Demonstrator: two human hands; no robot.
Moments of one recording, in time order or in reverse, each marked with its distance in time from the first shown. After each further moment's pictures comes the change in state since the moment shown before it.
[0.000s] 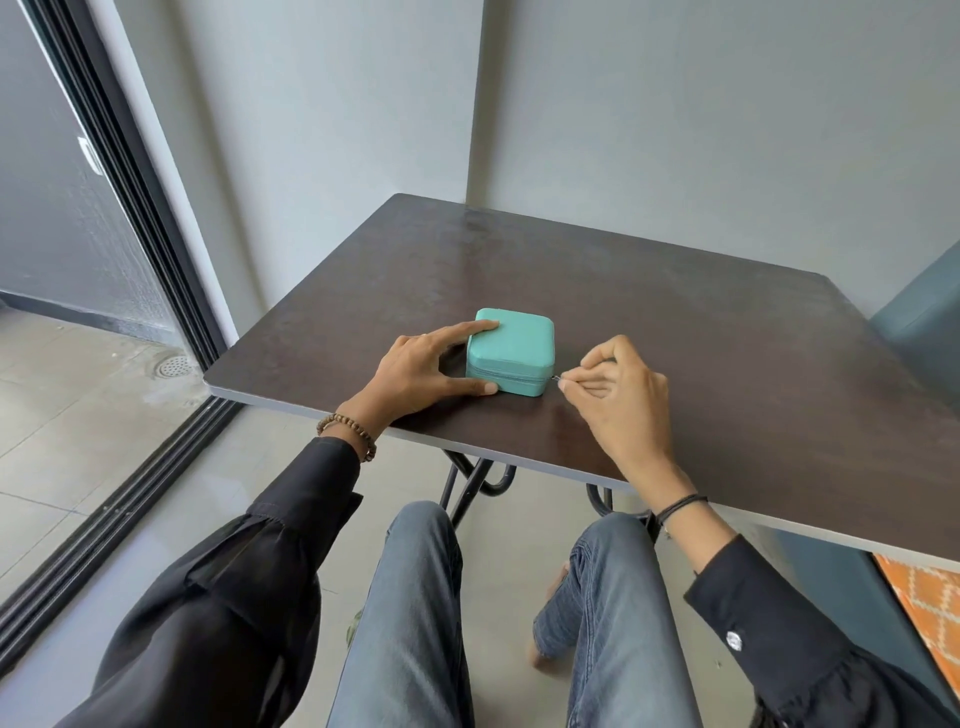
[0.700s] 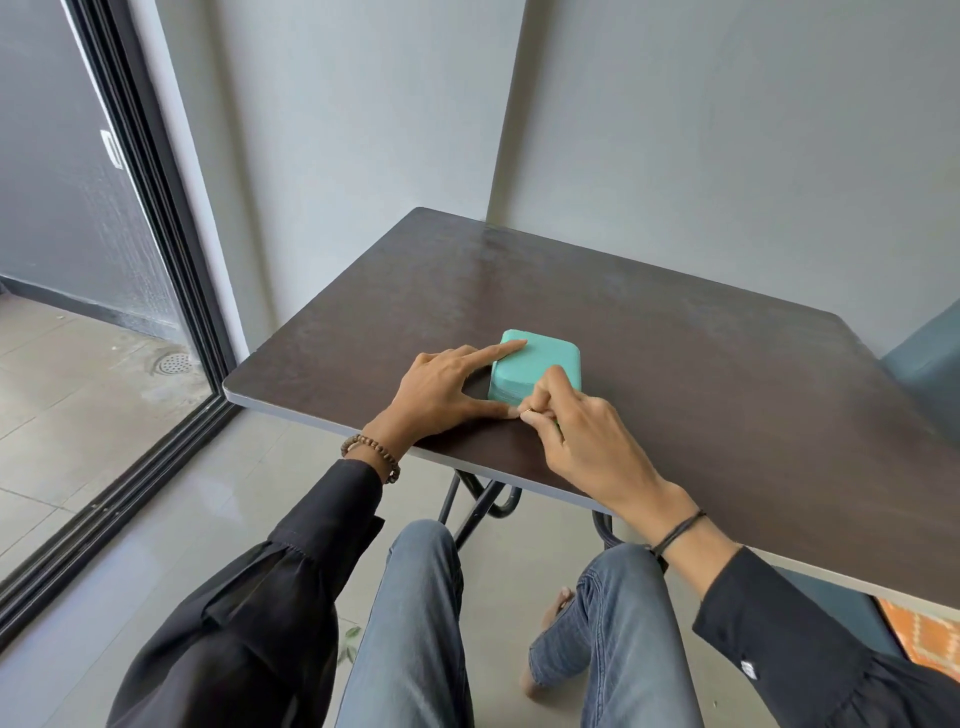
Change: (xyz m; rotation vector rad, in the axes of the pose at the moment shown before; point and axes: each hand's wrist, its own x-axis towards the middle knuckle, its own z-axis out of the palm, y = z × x) left_hand 0.001 -0.009 0.004 0.158 0.030 0.011; right_hand 0.000 -0.033 0.036 -0.306 -0.332 -0.553
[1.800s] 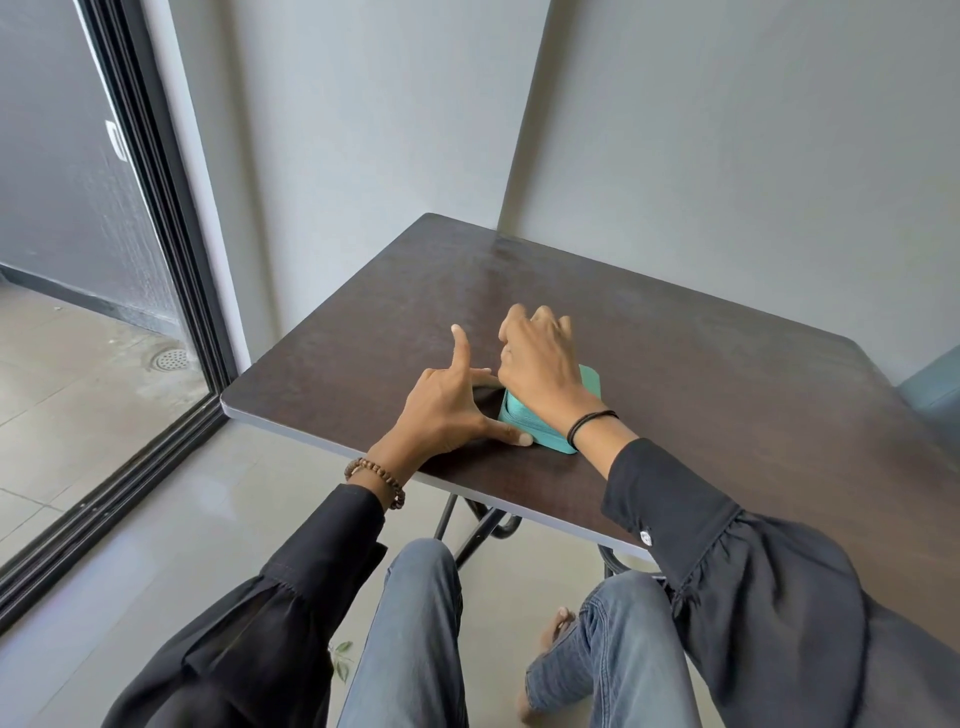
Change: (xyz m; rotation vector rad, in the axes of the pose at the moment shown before) left_hand 0.005 0.006 -0.003 -0.294 -0.003 -0.209; right_hand 0.123 0.001 0.038 -0.429 -0.114 0.280
